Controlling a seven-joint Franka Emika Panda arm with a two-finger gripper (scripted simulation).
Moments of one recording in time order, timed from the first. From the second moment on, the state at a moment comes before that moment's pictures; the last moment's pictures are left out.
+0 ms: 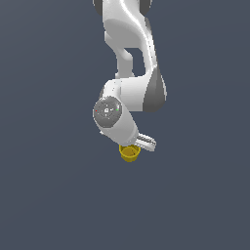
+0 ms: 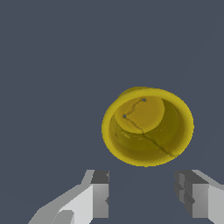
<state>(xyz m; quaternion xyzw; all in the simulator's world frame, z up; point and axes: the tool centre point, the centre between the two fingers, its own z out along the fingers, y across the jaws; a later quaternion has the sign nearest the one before) 0.023 0.032 0.141 -0.96 0.22 0.17 0.09</state>
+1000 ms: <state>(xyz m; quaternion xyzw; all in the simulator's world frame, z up) 0.054 0.028 0.098 -0.79 0.47 0.34 0.19</state>
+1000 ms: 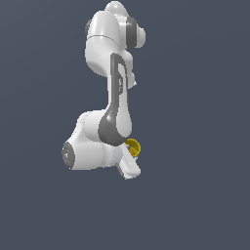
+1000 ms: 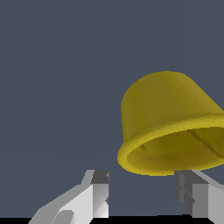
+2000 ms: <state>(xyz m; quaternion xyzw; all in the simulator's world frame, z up) 0.061 0.025 0.072 -0.67 0.57 0.41 0.23</state>
